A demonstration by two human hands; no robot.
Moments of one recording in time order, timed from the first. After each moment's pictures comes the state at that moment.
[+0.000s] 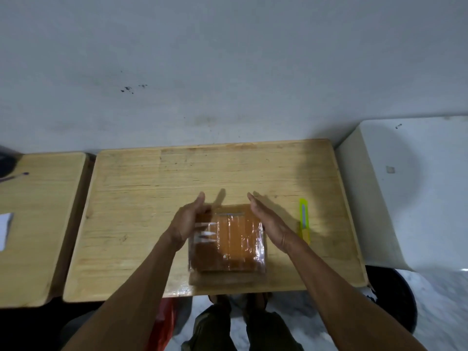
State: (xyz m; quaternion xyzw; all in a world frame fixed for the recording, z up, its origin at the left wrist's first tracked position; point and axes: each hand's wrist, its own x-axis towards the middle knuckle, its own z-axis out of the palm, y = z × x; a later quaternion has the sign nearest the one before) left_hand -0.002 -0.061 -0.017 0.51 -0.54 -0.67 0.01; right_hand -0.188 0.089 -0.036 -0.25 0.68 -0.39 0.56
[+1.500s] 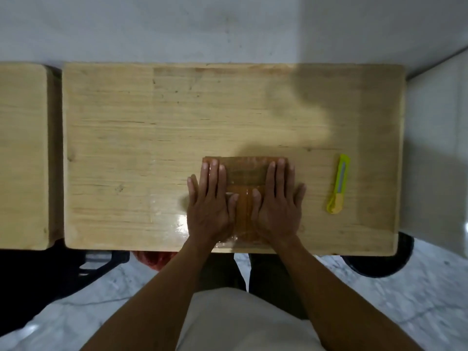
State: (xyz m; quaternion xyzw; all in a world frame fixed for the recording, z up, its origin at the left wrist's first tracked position) left_hand 0.024 0.009 -0.121 0.43 -0.89 -0.15 -0.07; right_hand -0.114 0.098 -0.115 -0.41 0.89 -0.06 0.19
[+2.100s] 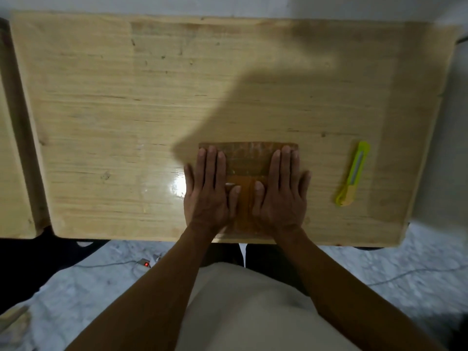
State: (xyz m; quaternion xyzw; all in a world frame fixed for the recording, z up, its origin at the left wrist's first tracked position) left_hand 0.025 0.007 -0.133 0.42 -0.89 -0.15 -0.02; right_hand -0.115 0.098 -0.130 -0.45 0.88 -0.05 0.13
